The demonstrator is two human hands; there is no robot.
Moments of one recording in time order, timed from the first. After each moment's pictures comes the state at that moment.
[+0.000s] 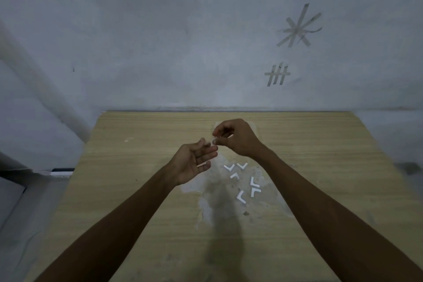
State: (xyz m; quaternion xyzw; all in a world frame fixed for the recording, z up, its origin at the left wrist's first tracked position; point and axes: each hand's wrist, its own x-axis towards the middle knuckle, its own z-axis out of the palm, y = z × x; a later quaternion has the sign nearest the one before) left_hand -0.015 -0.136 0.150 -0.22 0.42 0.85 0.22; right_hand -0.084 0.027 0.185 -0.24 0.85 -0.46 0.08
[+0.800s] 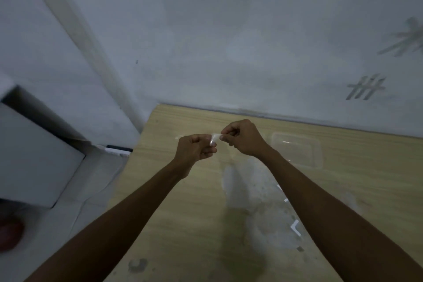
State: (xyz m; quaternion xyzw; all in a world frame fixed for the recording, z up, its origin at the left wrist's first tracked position) left_hand -0.031 -0.263 0.144 -0.28 0.61 0.74 -0.01; right_hand -0.129 -0.118 0.157 -0.25 0.84 -0.45 0.17
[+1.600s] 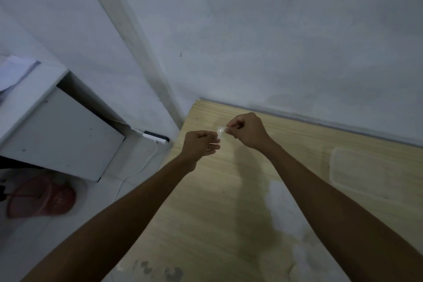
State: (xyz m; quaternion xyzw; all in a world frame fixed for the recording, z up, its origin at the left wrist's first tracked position) left_hand -0.044 -0.387 0.126 -0.40 0.62 0.67 -0.02; right_hand -0.164 -0.266 0.117 -0.25 0.81 -0.47 0.23
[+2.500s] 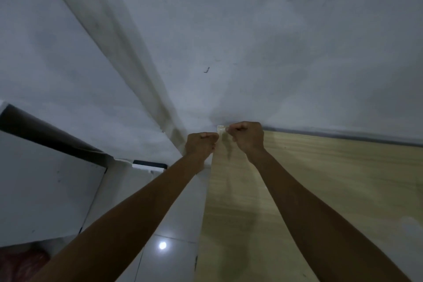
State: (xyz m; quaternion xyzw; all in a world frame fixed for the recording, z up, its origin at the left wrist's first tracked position) left_hand -0.168 -0.595 0.010 -0.46 0.60 0.65 0.01; right_hand -0.230 -0.487 -0.005 0.04 0.82 -0.55 0.15
